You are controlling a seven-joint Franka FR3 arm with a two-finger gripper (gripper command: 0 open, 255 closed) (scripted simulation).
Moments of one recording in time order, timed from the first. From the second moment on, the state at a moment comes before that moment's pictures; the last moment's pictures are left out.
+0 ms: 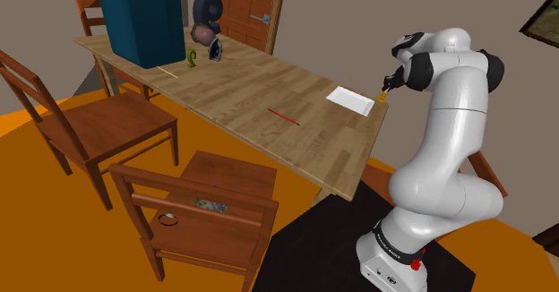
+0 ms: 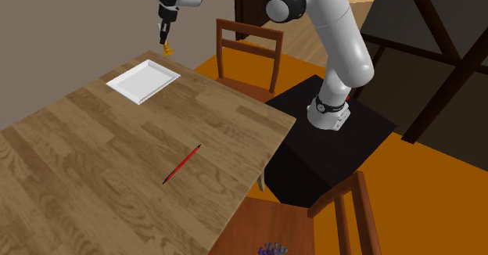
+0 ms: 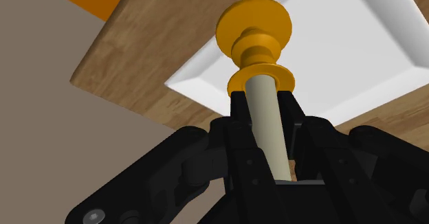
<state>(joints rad) -0.70 0.65 -0.45 -1.33 0.63 2.26 -0.82</state>
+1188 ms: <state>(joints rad) -0.72 0.74 -0.40 -1.40 0.70 2.41 -0.91</state>
